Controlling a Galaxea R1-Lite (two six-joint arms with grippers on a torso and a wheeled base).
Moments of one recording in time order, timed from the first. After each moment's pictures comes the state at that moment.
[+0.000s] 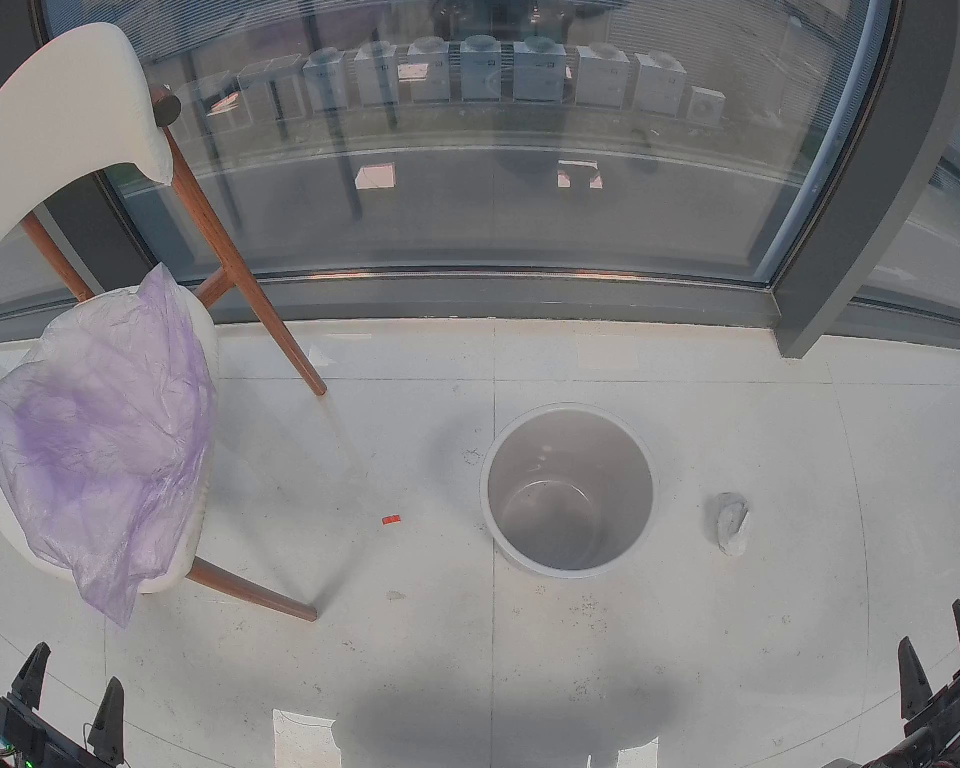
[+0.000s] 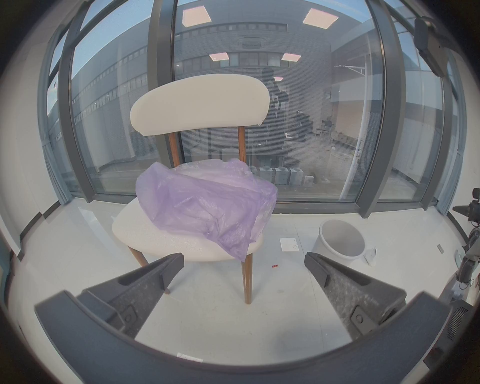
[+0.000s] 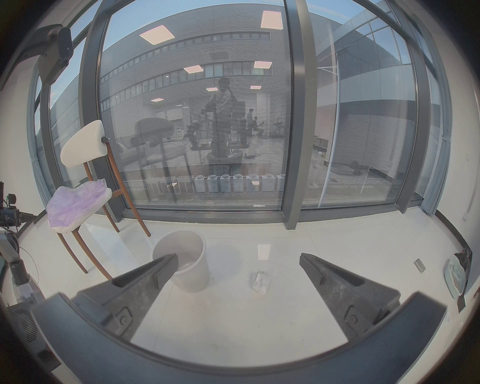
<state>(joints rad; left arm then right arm) 0.00 0.07 -0.02 0.00 0.03 -0.01 0.00 0.02 -0.02 0.00 0.00 0.02</state>
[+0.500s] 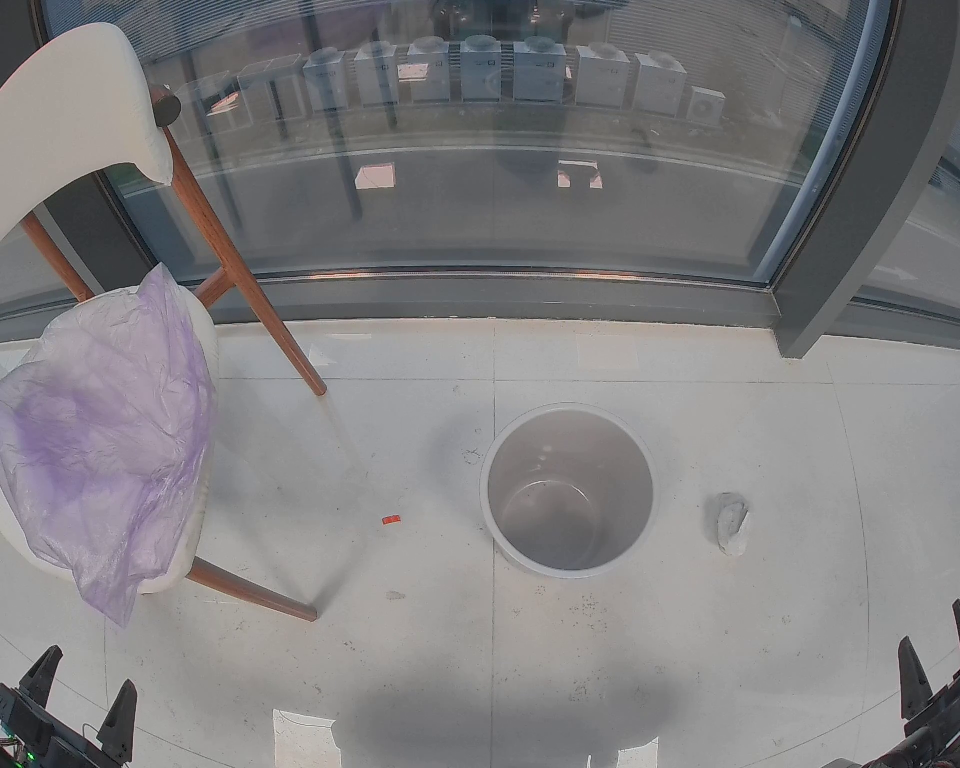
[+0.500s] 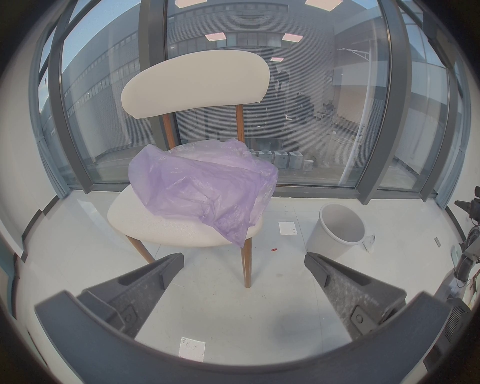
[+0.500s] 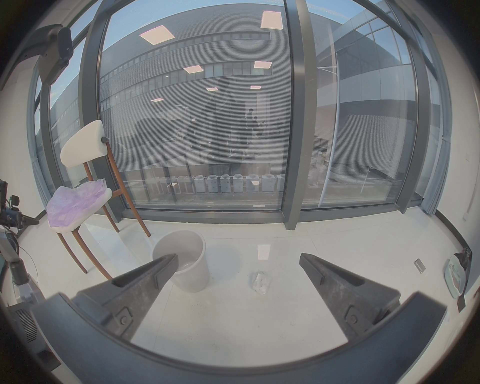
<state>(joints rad) -0.01 0.13 -0.02 0.00 0.03 -0.01 0.00 0.02 -0.02 0.00 0.00 0.02</state>
